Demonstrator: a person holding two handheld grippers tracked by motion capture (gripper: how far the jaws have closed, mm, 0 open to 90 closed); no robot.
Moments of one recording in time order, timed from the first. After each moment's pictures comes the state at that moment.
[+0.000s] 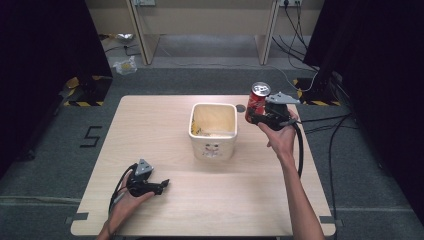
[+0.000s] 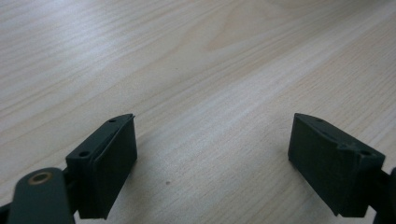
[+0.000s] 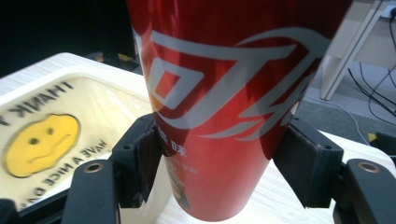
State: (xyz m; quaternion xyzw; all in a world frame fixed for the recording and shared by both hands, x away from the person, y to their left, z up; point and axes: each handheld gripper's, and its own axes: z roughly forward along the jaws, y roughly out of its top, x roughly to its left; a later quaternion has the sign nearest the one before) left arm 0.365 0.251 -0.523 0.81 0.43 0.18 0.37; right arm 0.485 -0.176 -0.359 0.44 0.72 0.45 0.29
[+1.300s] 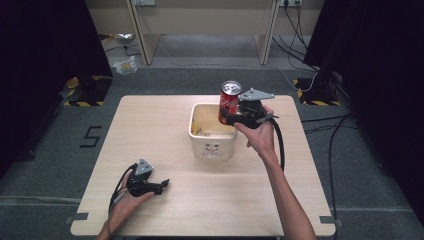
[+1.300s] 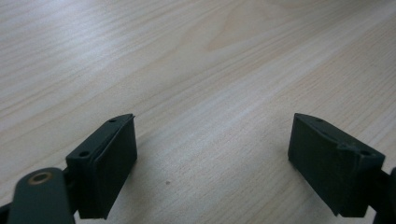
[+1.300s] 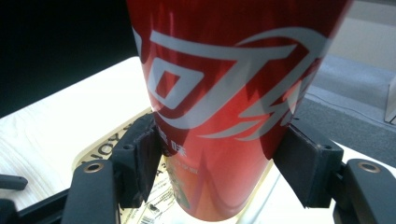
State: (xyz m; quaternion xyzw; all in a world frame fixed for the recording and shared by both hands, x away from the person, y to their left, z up) left arm 0.365 0.251 -0.523 0.81 0.43 0.18 0.37; right arm 0.477 -0.108 -0.339 0.37 0.77 0.47 0.23
